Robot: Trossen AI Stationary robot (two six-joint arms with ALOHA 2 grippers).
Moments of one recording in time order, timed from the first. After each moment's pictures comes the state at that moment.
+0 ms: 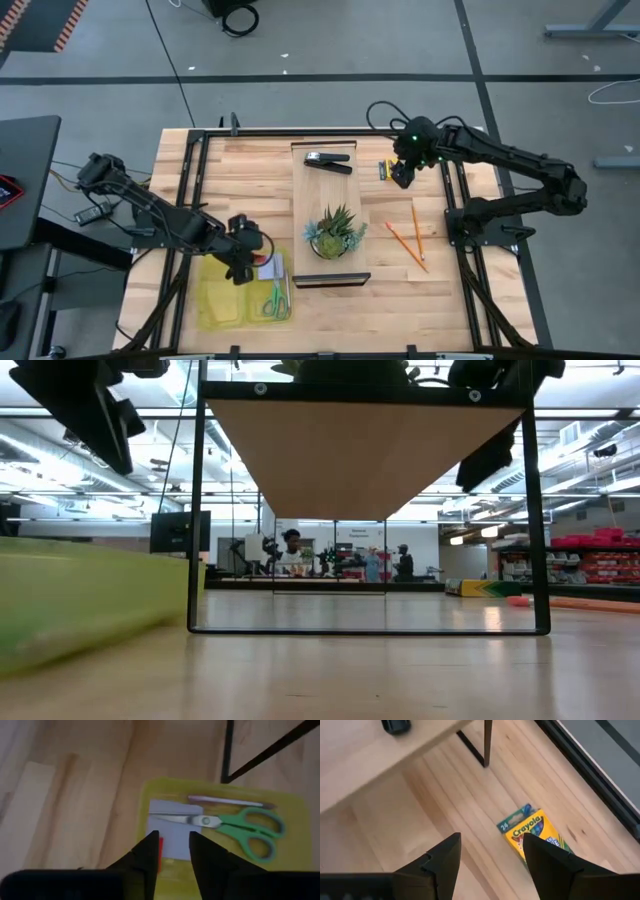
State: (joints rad) left arm -0.52 1.23 0.88 -0.71 -0.29 -0.67; right arm -0.51 1.10 1.01 -0.89 0.02 0.10
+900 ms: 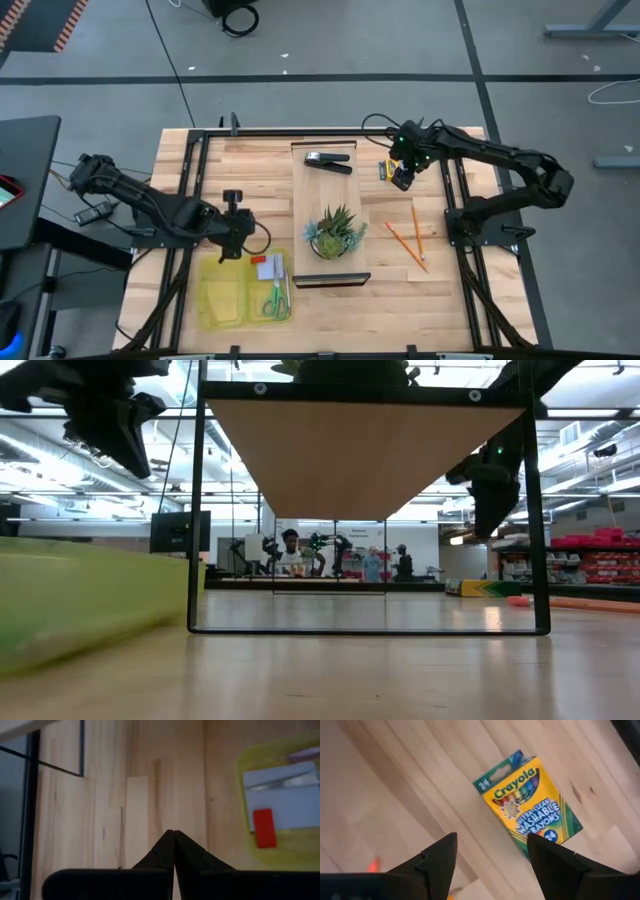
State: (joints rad) left arm -0.40 1.13 0.88 -0.93 -0.50 -0.21; right arm -0.65 1.26 0.90 -0.88 -0.01 0.00
